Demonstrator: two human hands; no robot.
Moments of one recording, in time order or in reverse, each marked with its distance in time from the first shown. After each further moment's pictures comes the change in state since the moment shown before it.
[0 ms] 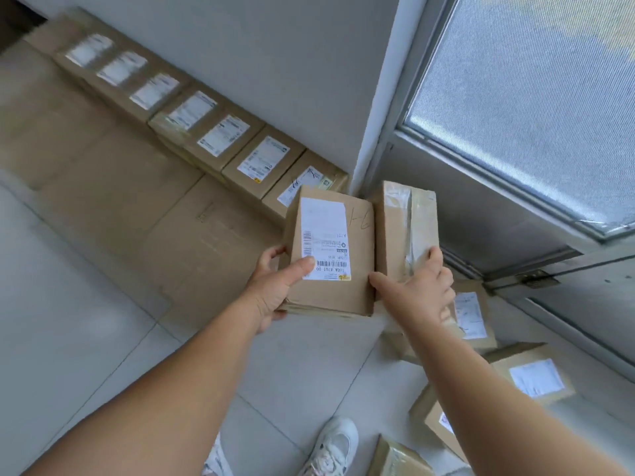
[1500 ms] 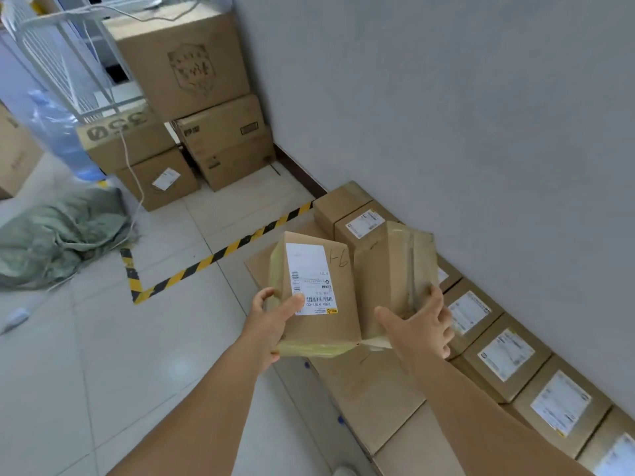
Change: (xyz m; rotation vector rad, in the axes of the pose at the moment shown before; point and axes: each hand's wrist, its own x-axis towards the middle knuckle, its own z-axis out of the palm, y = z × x) left_hand 0.054 0.273 -0.667 -0.366 0.350 0.065; right_hand -0.235 -0.589 0.370 0.026 -0.208 -0.324
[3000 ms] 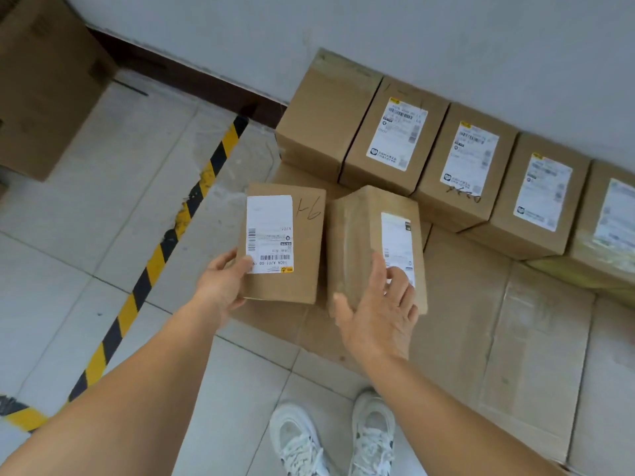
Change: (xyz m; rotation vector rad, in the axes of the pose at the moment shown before) left_hand 0.529 0.082 -0.059 0.458 -0.134 -0.160; right_hand 0.198 -0.066 0.394 -0.436 0.150 0.162
